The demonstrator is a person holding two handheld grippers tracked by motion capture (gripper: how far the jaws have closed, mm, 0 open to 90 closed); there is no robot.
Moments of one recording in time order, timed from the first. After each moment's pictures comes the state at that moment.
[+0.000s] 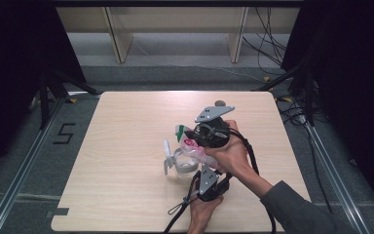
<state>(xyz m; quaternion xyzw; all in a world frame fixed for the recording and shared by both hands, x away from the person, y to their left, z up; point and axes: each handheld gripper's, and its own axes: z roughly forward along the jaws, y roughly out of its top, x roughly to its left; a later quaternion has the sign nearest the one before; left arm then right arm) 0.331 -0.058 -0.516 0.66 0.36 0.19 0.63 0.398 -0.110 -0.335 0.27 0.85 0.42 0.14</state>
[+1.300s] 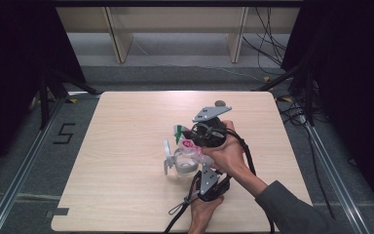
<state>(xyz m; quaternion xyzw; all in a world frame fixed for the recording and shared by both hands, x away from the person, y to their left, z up) 0.331 -0.059 -0.515 0.66 0.35 0.20 0.63 0.403 -0.104 -0.342 0.27 0.85 0.43 0.14</state>
